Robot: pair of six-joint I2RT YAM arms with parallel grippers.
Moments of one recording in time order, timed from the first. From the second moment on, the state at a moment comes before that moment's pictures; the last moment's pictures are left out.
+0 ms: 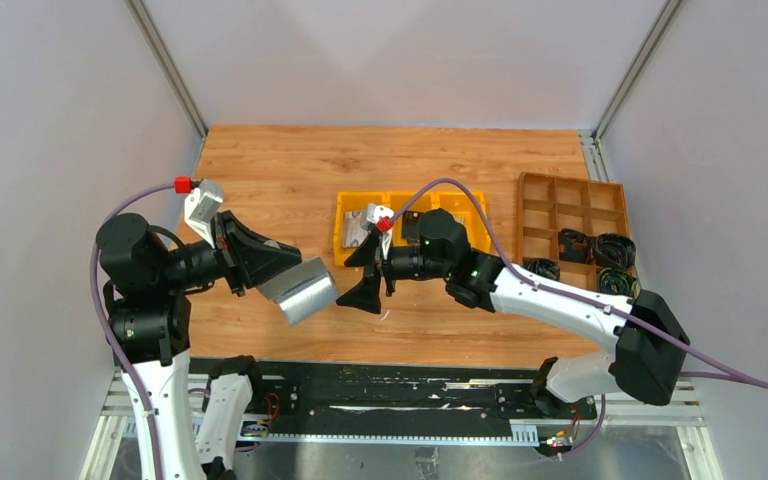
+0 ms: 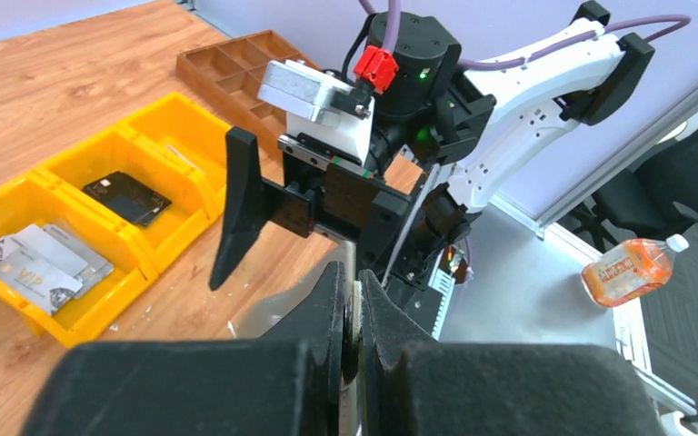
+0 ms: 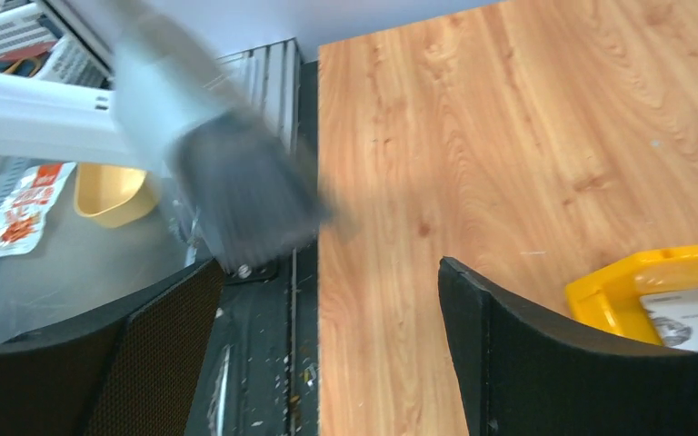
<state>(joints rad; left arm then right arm) 0.18 0.66 1.16 -0.59 1.34 -0.31 0.97 1.33 0.95 0.22 -0.59 0.11</state>
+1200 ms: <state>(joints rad) 0.18 0.69 1.31 -0.59 1.37 -0.41 0.98 1.49 0.92 0.73 -0.66 0.22</state>
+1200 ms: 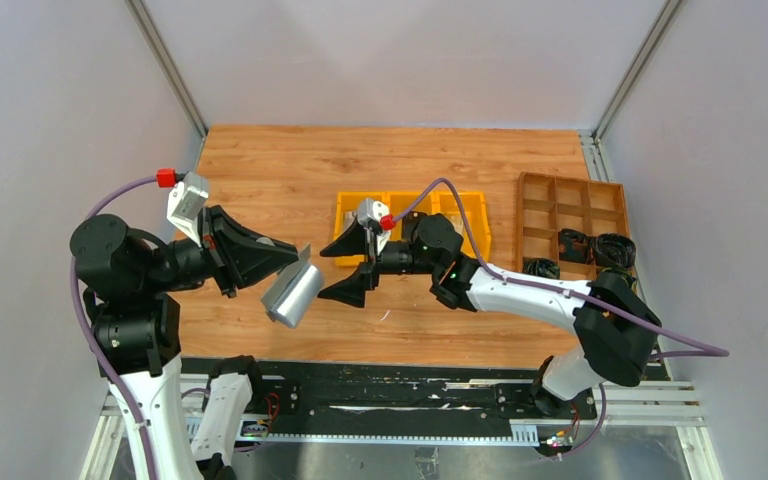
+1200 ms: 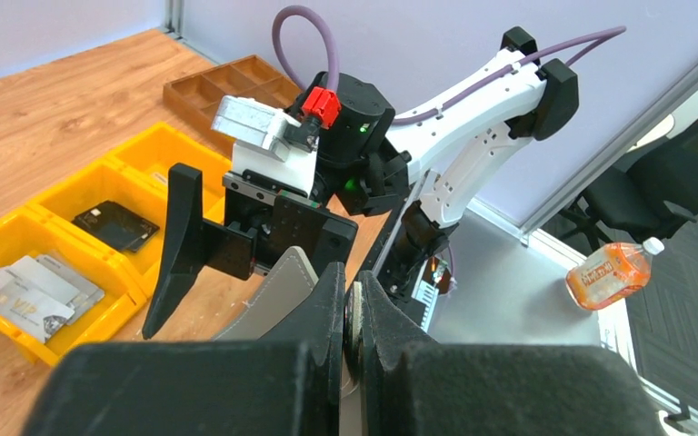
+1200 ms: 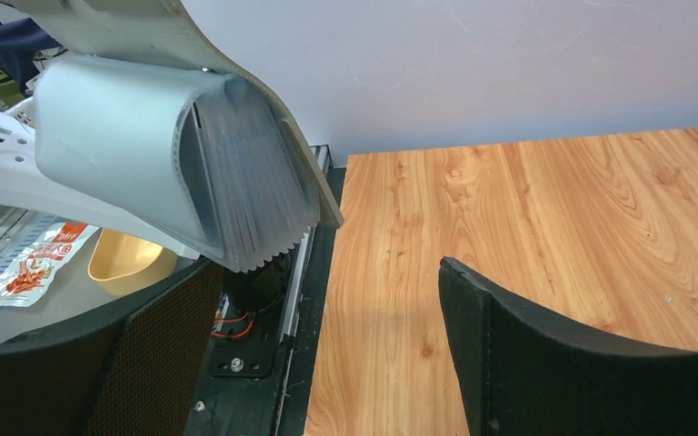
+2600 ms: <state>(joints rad) 0.18 0.71 1.32 -0.59 1.37 -0.42 1.08 1.56 0.97 1.10 -0.55 0.35</state>
